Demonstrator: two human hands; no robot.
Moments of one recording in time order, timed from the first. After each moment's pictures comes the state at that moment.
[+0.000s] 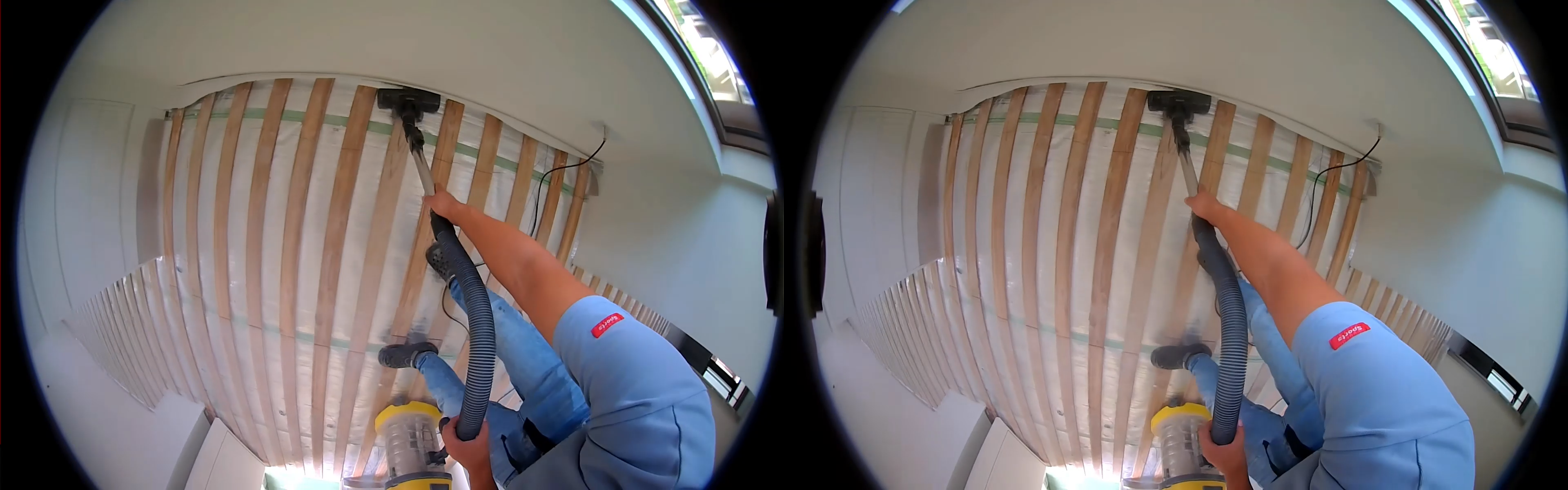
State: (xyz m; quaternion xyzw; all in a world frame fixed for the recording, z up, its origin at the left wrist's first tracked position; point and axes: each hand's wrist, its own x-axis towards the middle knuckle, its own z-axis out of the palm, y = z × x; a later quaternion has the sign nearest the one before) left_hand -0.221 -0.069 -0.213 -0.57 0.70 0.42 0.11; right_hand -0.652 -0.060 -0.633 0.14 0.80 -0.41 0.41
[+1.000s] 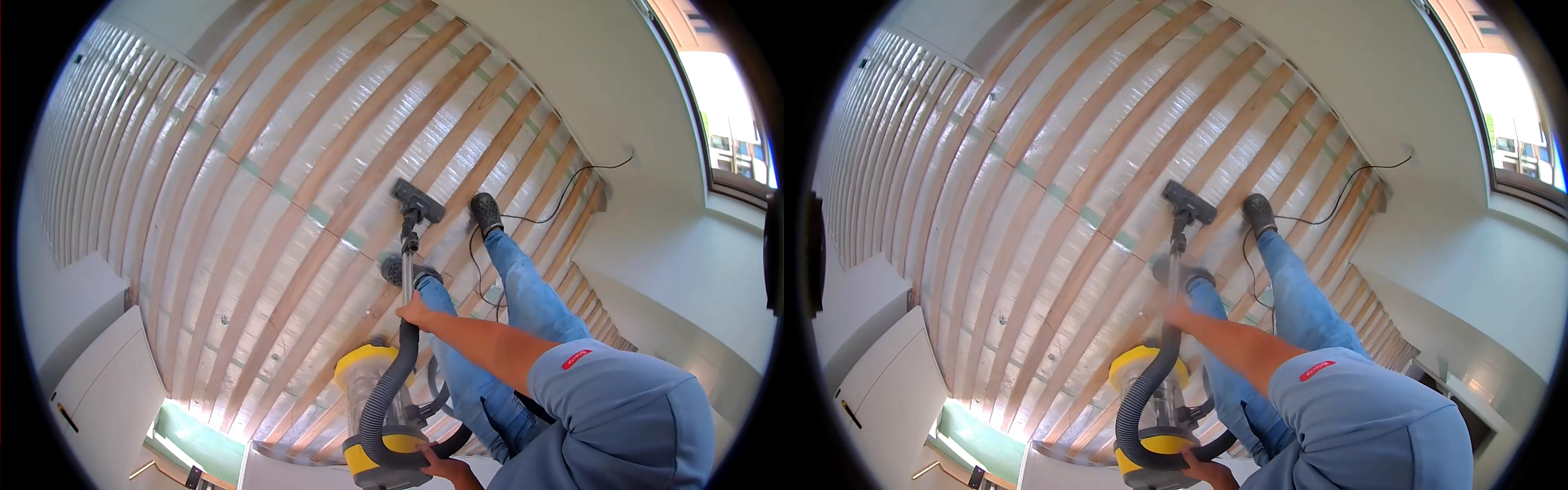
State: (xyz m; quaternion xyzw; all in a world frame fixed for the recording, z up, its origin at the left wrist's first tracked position) left_hand 0.311 -0.130 -0.194 -0.86 0.16 0.42 -0.25; right_hand 0.108 -0.238 -0.537 0.13 0.78 -0.29 0.54
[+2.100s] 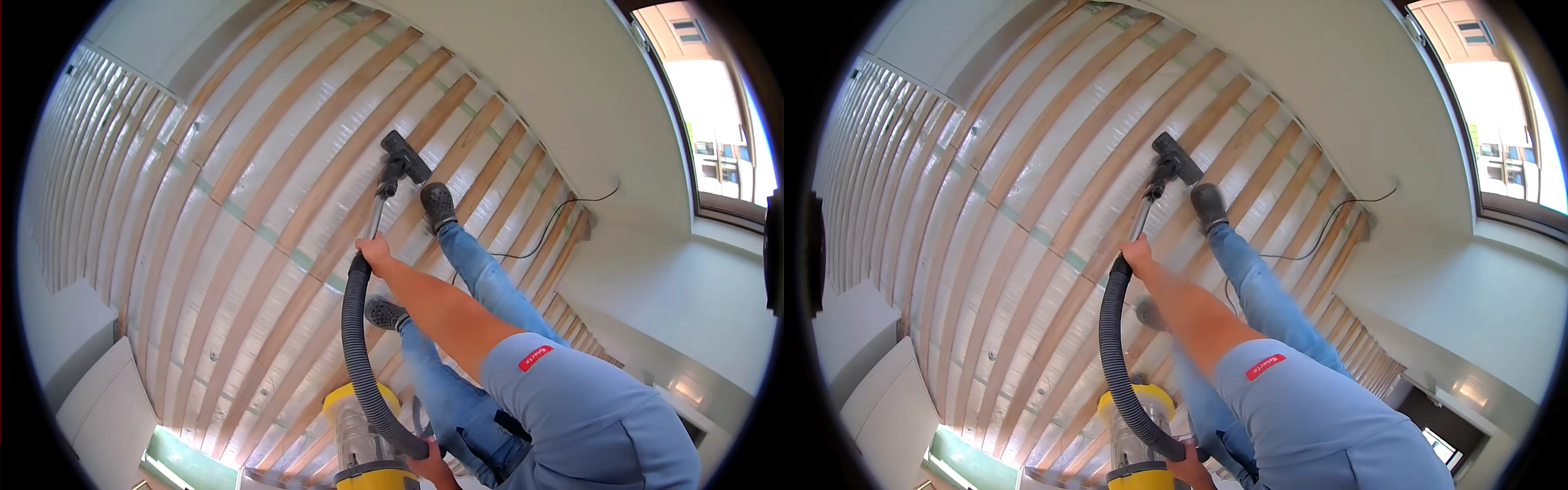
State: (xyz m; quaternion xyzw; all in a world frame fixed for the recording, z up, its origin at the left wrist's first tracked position) left_hand 0.175 -0.204 -0.229 -0.80 0.36 0.47 -0.05; right_hand -0.145 -0.429 -0.608 0.20 0.78 -0.46 0.39
